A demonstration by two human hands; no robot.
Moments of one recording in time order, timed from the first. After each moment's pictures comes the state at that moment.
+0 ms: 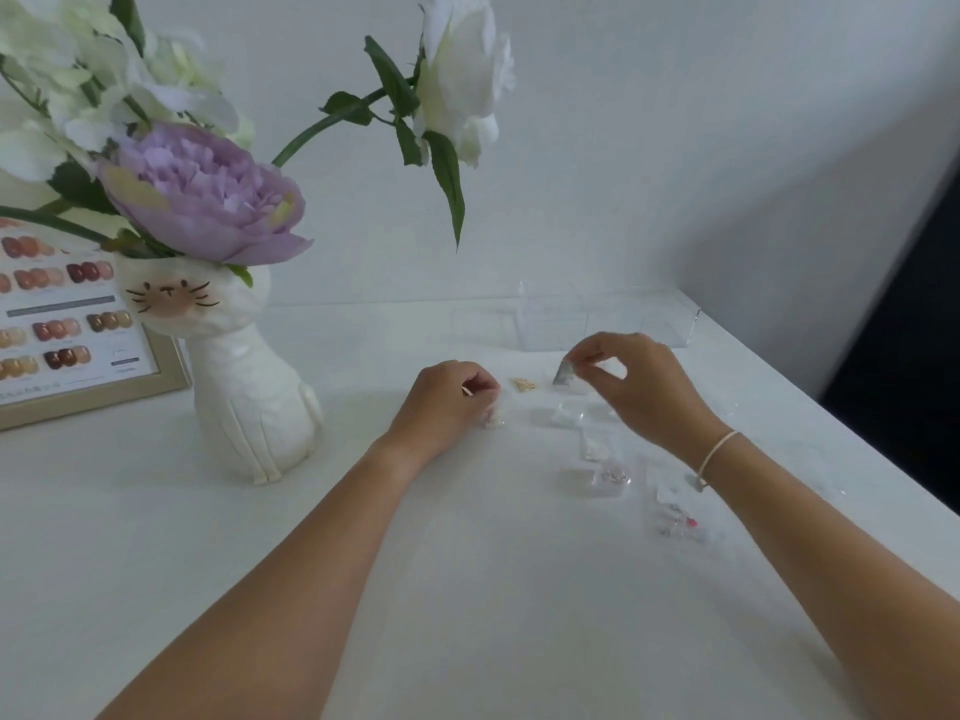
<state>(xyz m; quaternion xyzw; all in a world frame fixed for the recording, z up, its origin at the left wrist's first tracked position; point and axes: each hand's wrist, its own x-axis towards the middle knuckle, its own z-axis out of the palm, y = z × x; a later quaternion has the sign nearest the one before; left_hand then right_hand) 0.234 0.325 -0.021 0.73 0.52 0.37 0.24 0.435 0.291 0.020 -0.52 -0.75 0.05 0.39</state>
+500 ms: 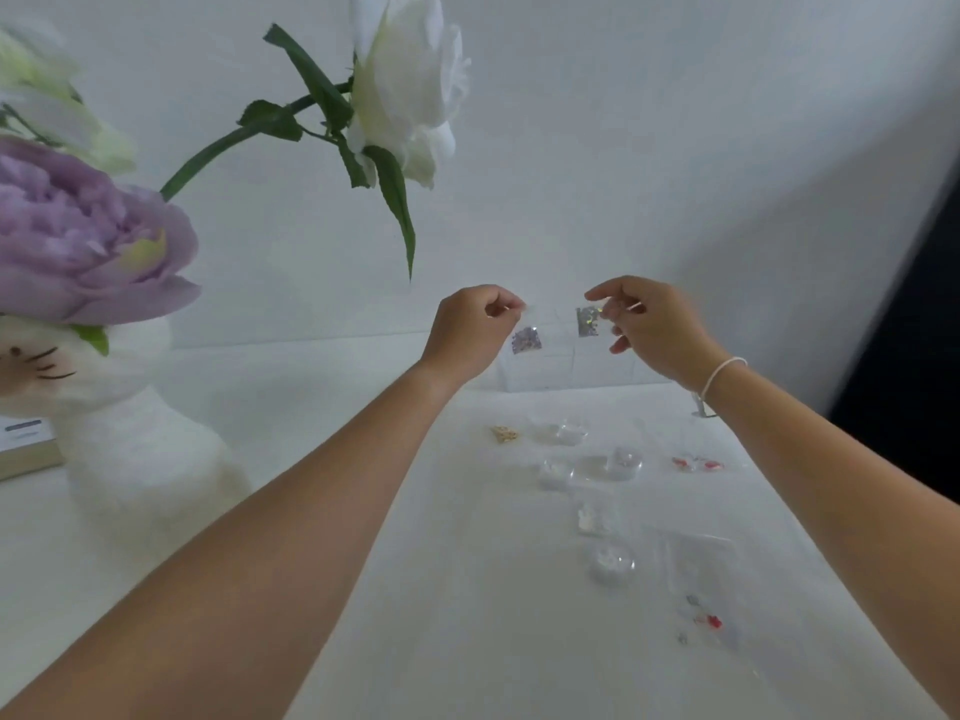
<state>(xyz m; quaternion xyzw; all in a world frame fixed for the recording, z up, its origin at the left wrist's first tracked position) 0.292 0.422 0.038 0.73 0.47 0.47 0.18 0.484 0.404 0.045 -0.56 -0.65 0.17 0.49</state>
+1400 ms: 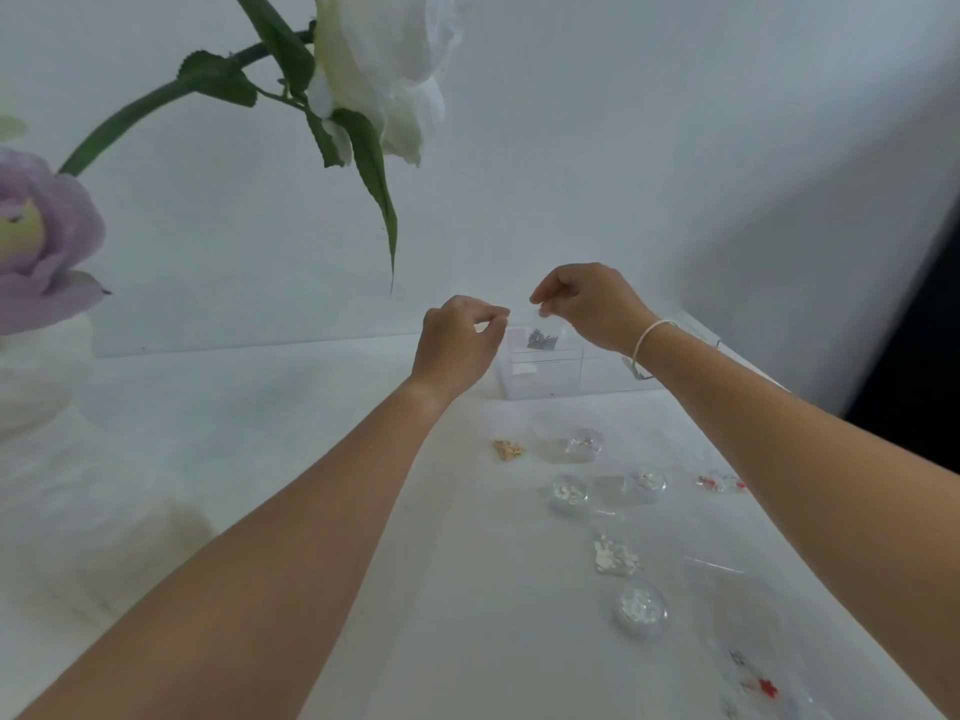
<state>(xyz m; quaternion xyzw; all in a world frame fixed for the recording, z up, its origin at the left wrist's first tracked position) 0.288 0.458 0.012 0.74 0.50 0.44 0.14 0.448 0.462 0.049 -0.56 -0.72 0.14 0.38</state>
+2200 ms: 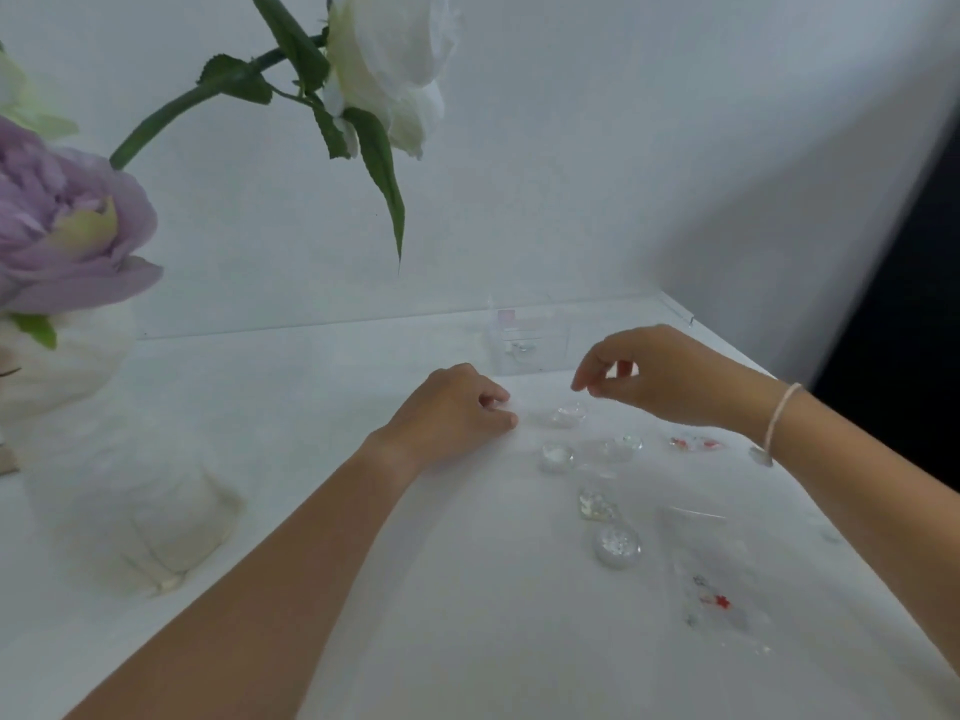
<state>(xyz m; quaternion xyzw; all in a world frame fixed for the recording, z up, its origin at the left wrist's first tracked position) 0.270 0.392 -0.016 0.81 0.50 0.22 0.20 0.476 0.338 0.044 -0.57 -0.80 0.10 0.19</state>
